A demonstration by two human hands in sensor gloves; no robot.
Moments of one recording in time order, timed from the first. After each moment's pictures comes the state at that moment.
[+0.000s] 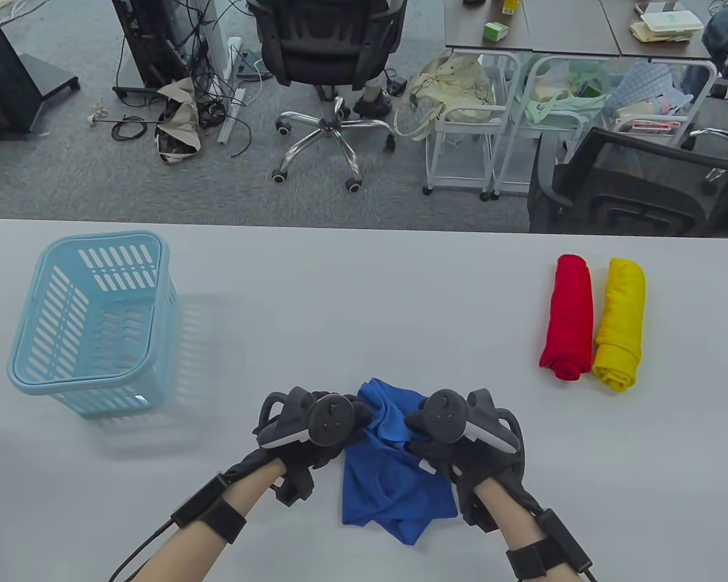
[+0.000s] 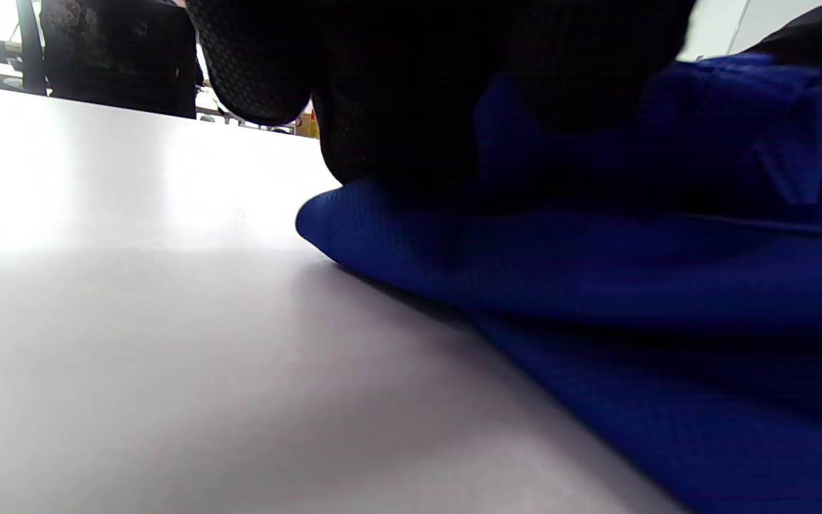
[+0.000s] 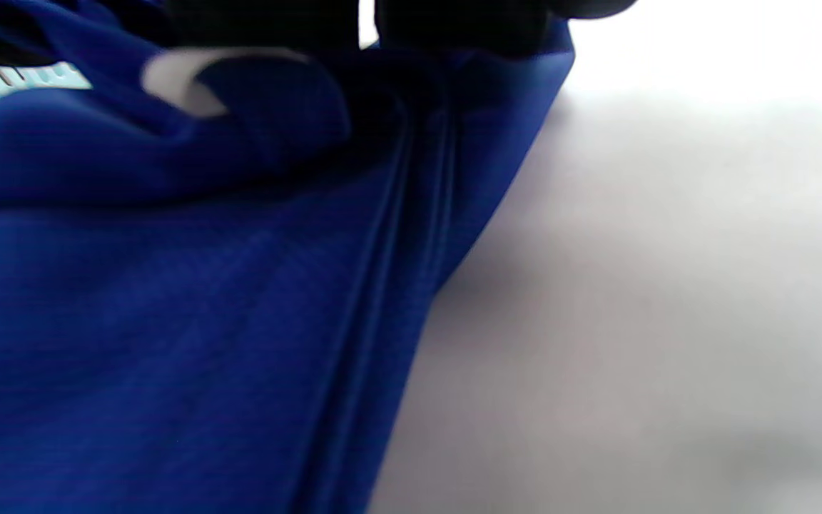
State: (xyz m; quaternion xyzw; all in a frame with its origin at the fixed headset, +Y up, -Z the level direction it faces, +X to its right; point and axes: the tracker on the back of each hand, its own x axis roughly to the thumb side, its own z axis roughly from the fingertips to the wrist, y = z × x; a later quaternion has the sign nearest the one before) left_hand -0.106 -0.734 -0.308 -0.06 -0.29 0.06 0.95; right_hand 0.116 -0.745 -0.296 0.13 0.17 0.97 0.08
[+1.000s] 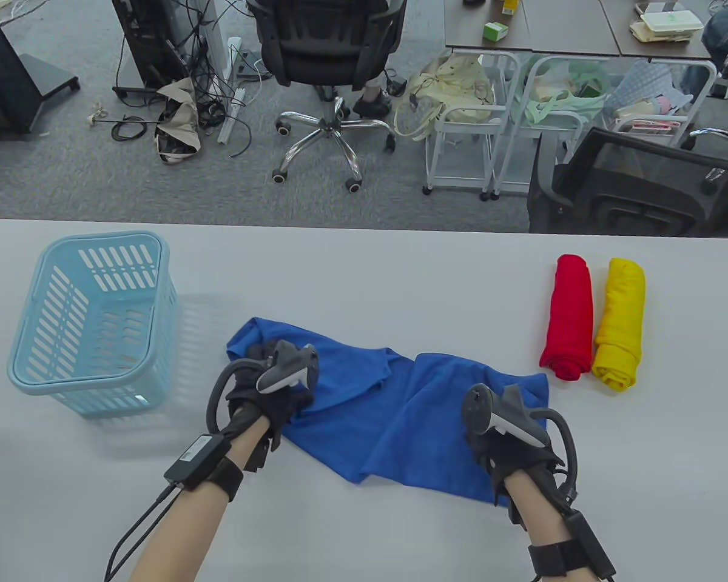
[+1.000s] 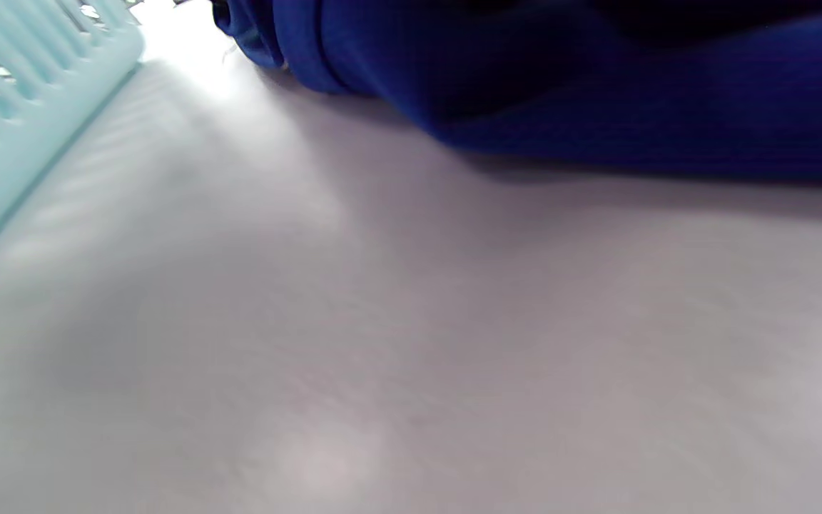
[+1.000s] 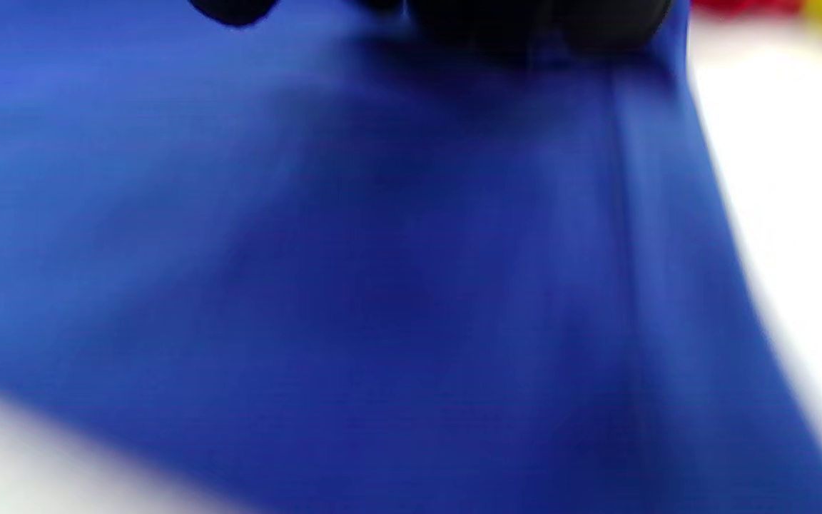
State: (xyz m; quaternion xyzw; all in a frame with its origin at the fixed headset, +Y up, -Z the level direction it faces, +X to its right) left_hand -0.175 -0.765 -0.391 -0.27 0.05 -0.19 0.94; right_hand 0.181 -0.741 -0.301 -0.03 0.21 0.97 -0.06
